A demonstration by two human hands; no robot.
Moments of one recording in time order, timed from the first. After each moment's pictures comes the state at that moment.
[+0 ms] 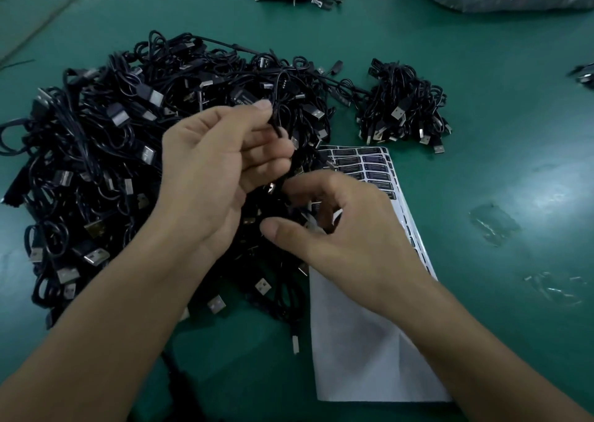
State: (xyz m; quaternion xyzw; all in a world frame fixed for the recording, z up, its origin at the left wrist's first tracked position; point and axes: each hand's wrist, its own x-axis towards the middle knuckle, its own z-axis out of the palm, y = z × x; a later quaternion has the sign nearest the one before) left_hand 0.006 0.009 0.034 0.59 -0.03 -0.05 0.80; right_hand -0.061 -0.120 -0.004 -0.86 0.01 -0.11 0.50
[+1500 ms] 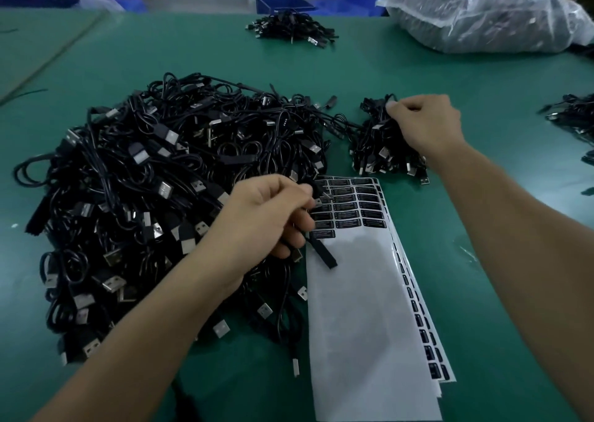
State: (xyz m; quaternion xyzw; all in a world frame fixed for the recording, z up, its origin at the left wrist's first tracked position) left_hand 0.006 0.005 0.020 0.74 -0.09 -0.19 0.64; right_hand 0.071 -0.260 0.032 -0.89 0.24 -0.19 0.35
